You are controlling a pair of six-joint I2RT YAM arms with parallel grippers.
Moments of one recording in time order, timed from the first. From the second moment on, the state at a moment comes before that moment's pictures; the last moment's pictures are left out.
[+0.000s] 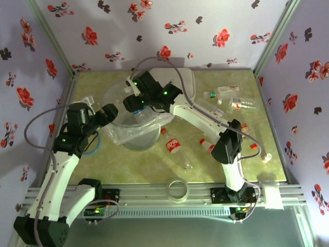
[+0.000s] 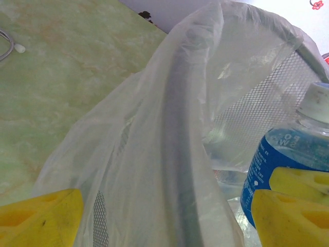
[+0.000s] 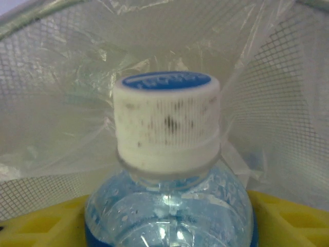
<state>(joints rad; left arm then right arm) -0.20 0.84 0.88 -0.55 0.11 -0.66 0.93 2.01 2.08 -0.80 0.00 0.22</state>
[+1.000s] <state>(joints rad) -0.20 0.84 0.86 -0.51 0.10 -0.66 0.55 1.17 1.20 -0.91 0.10 0.41</state>
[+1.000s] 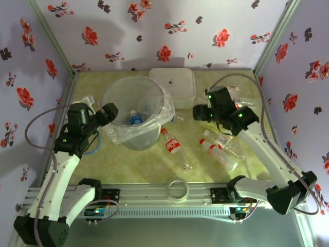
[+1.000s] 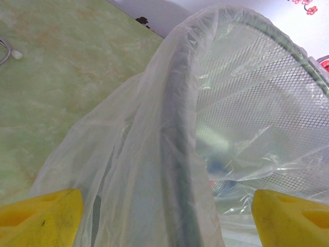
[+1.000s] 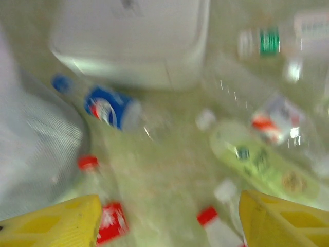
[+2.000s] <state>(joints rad) -0.21 0.85 0.85 -0.46 0.09 -0.68 0.72 1.63 0.97 -0.44 -0.25 0.63</state>
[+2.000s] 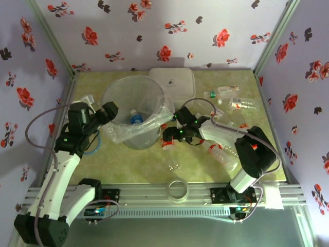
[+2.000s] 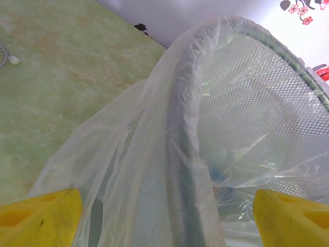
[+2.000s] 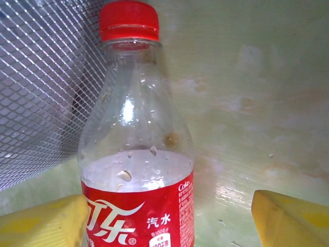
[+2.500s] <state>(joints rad) -0.21 0.86 0.83 -0.43 0.09 -0.68 0.73 1.65 0.96 -0.38 -0.29 0.70</state>
